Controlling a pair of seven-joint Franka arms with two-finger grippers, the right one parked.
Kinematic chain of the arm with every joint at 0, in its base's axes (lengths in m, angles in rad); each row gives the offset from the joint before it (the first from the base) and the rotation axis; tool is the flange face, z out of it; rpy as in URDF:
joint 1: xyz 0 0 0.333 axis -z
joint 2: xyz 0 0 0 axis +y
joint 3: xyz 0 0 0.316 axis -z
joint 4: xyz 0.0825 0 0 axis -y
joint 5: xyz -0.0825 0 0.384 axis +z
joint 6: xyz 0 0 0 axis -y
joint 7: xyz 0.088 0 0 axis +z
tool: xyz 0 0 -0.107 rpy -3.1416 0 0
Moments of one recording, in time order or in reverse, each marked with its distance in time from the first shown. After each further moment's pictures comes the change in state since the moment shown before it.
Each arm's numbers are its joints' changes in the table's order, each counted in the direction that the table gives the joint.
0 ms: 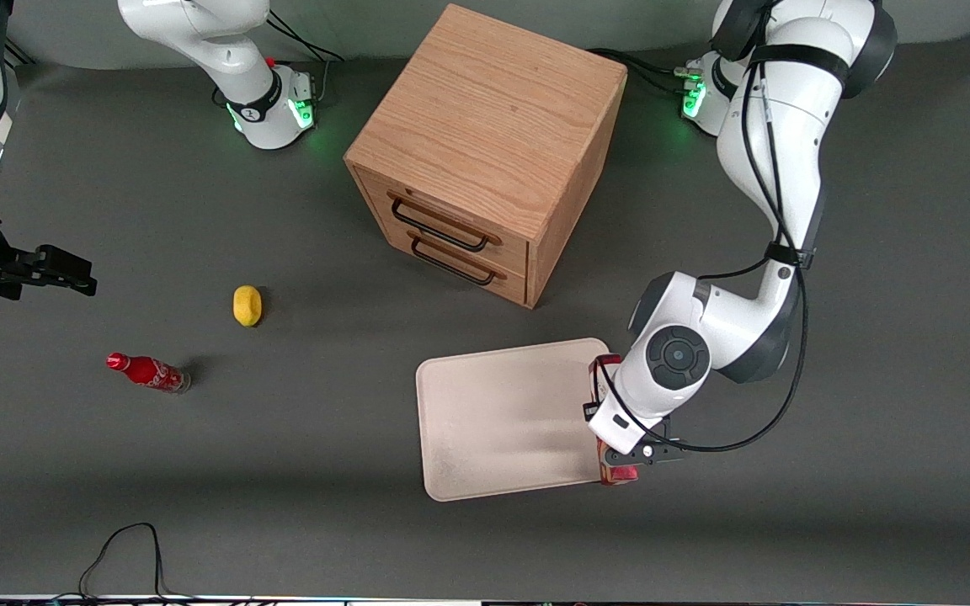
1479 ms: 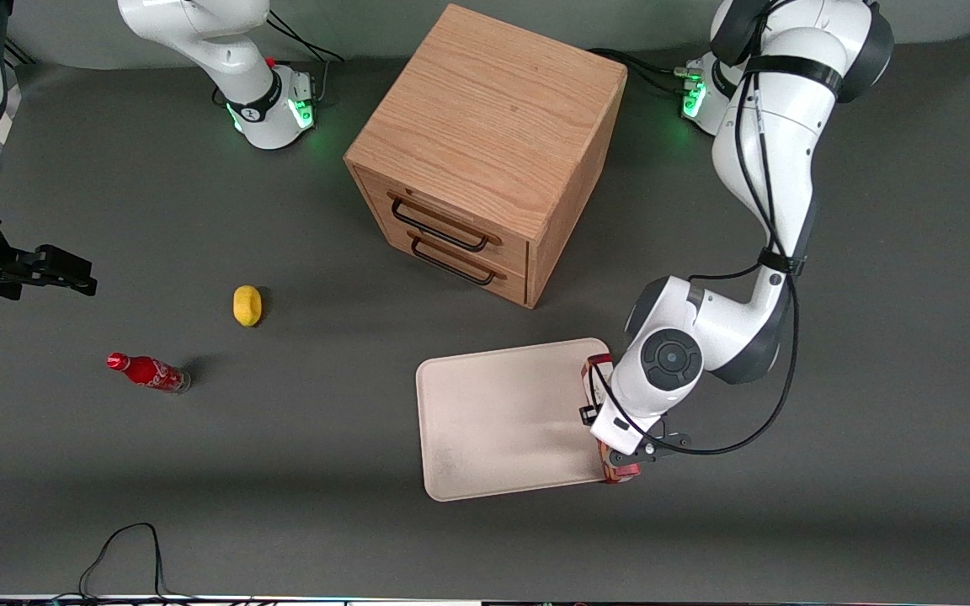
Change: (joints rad) arm 0.001 0.015 0.000 -0.030 0.003 0.045 0.110
